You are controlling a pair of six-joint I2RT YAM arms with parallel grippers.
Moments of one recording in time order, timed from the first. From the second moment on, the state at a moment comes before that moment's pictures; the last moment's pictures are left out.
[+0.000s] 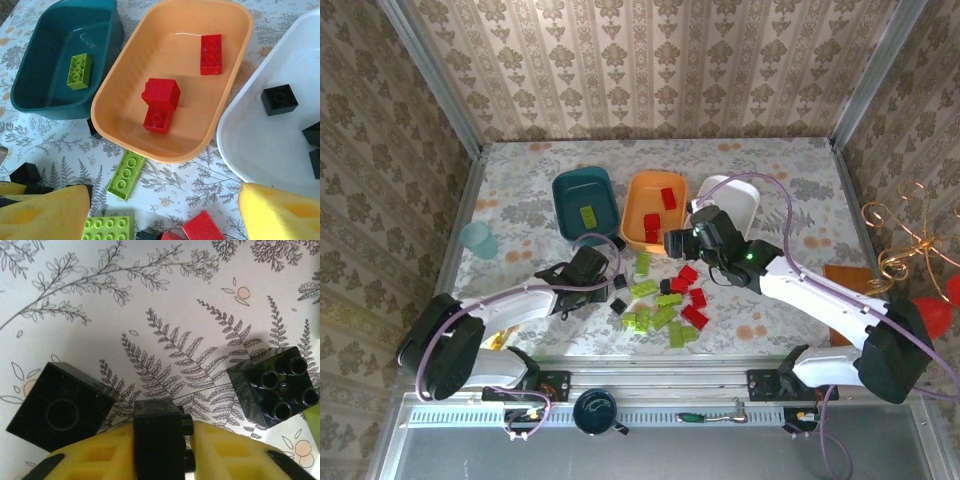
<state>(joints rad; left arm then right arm) -0.72 1.31 0.56 -0.32 -0.14 -0.58 0.70 1.27 0.92 -0.33 0.23 0.45</state>
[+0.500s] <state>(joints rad) -0.82 1.41 0.95 -0.36 -0.08 -0.55 0.69 1.01 0.67 -0.34 0.31 0.55</state>
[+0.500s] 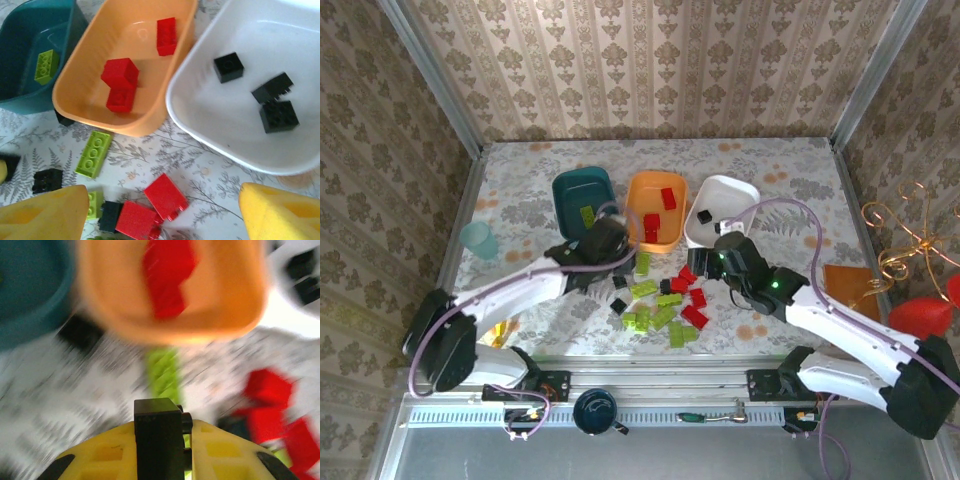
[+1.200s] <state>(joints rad) -0.86 2.37 2.08 -0.51 0.14 -0.48 0.69 0.78 0.53 -0.52 0.36 0.66</state>
